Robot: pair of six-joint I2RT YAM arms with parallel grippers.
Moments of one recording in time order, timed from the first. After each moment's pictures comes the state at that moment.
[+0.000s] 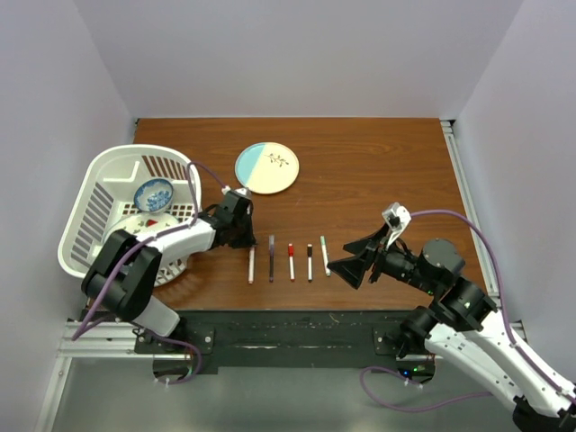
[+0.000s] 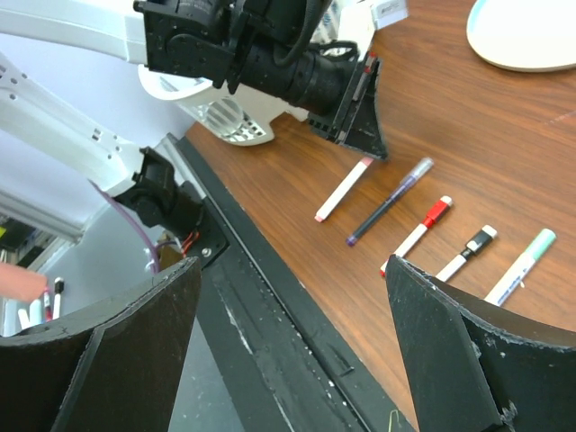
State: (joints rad) left arm -0.53 1.52 0.77 -0.25 -0.01 -0.62; right arm 0.73 0.43 0.62 -0.32 -0.28 0.49
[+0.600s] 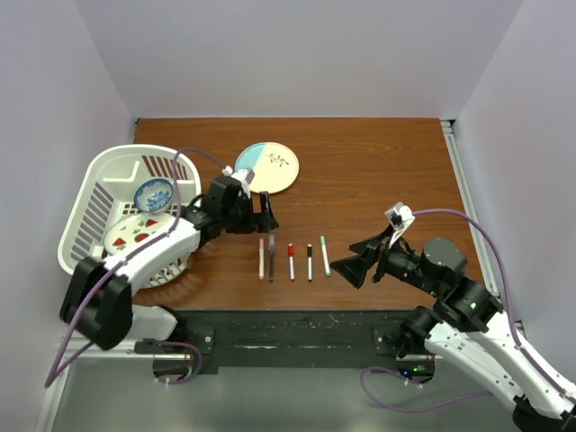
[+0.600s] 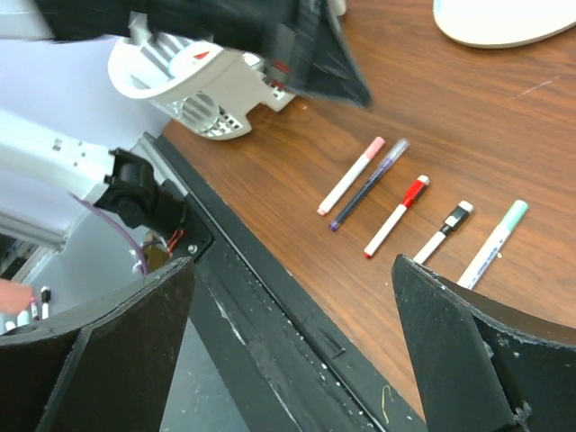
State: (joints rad) left arm -0.52 1.36 0.85 -0.29 0.14 -0.55; right arm 0.73 0.43 0.66 -0.42 -0.22 0.49
